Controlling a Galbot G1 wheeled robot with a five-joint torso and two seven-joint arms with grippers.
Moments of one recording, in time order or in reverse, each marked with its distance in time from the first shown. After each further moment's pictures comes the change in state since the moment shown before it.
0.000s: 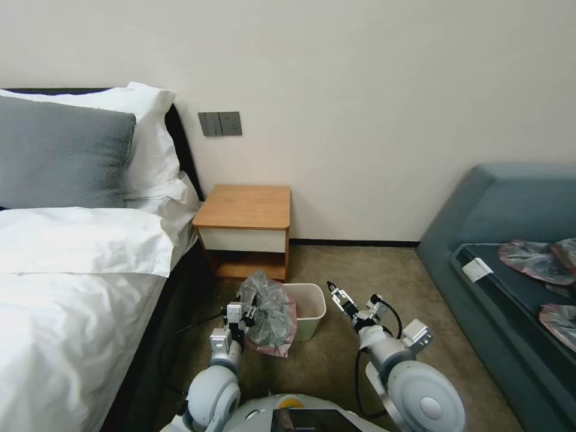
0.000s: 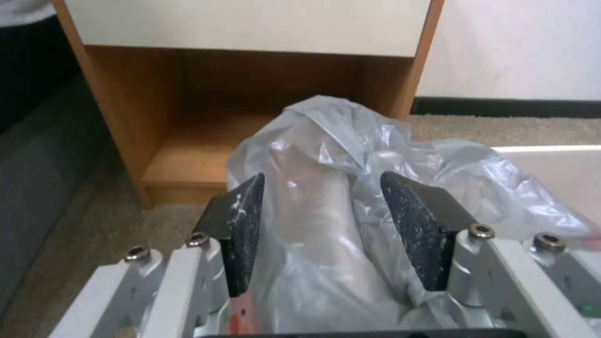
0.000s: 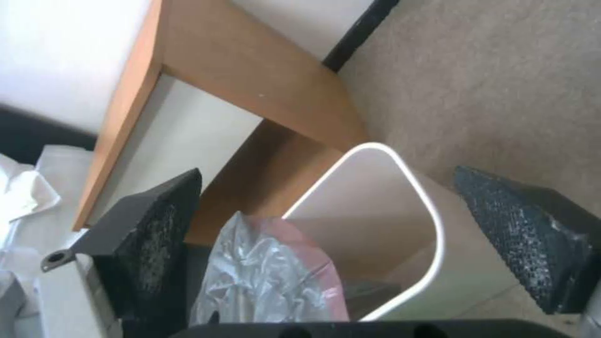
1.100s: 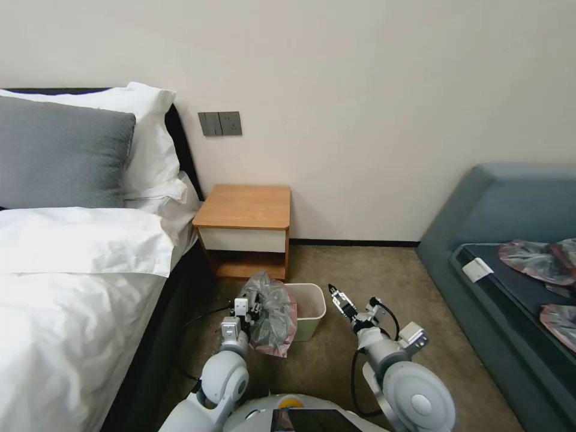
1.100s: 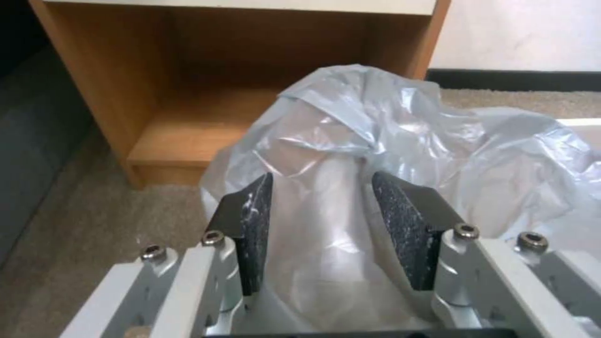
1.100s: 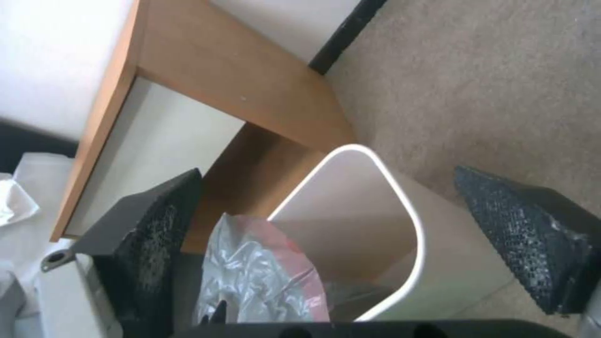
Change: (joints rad) left arm -0.116 0.001 0.059 0.090 -0.060 0.060 -0.069; right arm -0.003 0.030 0.000 -0.039 -0.037 0.007 -0.020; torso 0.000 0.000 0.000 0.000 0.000
